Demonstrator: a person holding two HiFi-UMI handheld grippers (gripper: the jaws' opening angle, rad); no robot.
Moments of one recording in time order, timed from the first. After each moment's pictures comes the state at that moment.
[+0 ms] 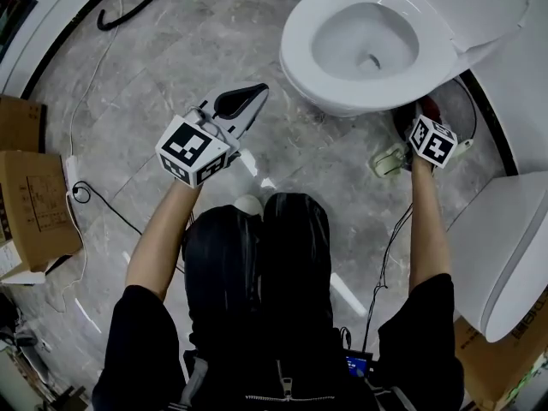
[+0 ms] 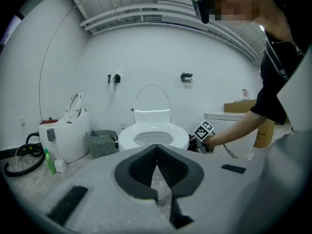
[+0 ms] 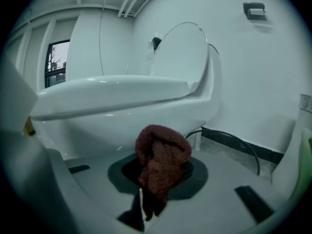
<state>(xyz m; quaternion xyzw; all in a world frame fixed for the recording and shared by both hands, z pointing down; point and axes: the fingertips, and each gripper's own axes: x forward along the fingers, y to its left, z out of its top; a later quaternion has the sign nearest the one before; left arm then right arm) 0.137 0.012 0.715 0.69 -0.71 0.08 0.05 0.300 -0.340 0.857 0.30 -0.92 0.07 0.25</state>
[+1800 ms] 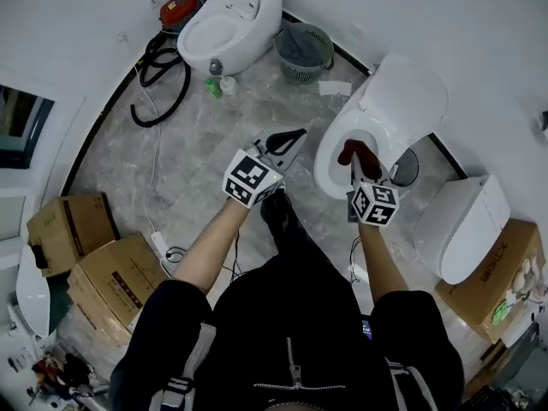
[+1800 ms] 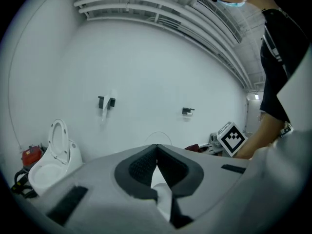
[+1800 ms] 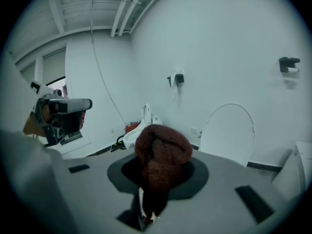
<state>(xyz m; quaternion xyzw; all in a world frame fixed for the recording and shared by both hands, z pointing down) -0.077 -0.057 0.213 0.78 -0.61 0.06 0.12 0.052 -0.144 0.307 0.27 -0.92 0.17 0.21</state>
